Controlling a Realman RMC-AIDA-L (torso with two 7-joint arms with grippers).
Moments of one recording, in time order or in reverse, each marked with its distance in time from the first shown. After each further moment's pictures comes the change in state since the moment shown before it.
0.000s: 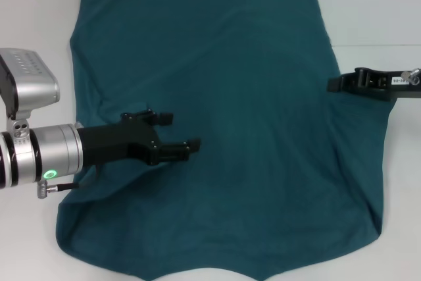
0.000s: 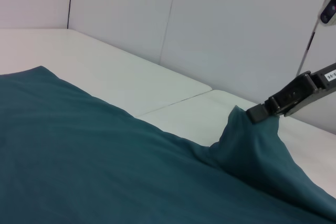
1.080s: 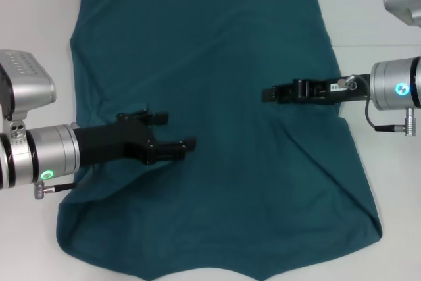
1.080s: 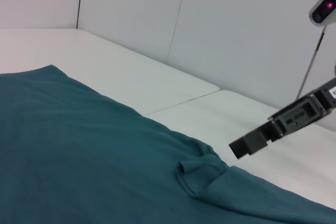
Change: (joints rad) left arm 0.006 0.000 -0.010 -0.001 0.001 -0.010 0.000; right arm 0.089 0.067 -0.125 0.029 0.003 0.042 0.003
